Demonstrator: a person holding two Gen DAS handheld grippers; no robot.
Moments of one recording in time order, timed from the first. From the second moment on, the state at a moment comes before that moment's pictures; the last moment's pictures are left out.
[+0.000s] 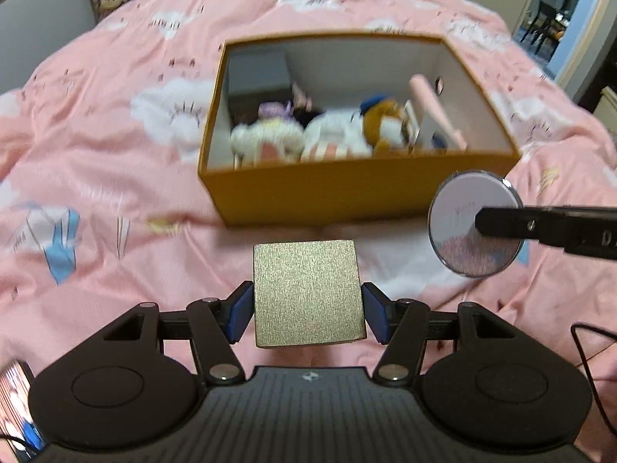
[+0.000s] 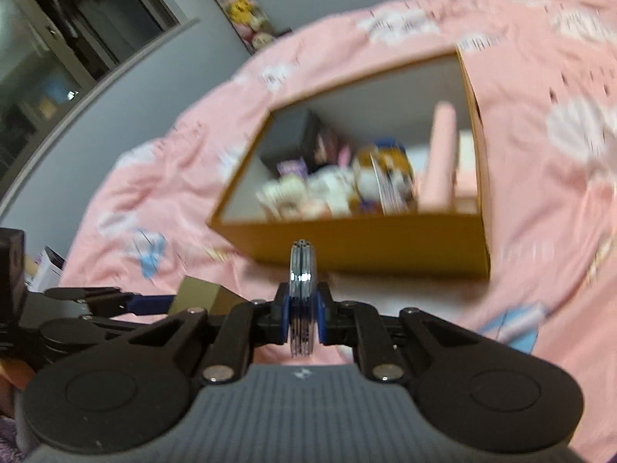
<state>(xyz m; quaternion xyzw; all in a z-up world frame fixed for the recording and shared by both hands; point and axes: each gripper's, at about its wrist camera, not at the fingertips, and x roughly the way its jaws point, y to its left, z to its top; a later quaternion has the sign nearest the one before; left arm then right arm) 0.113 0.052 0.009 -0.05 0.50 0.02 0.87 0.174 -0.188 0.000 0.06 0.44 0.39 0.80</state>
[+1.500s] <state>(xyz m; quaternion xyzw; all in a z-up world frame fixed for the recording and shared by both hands) 0.287 0.078 0.002 0.05 0.50 -0.04 0.86 0.400 -0.010 -0.067 -0.03 0.55 0.32 0.77</state>
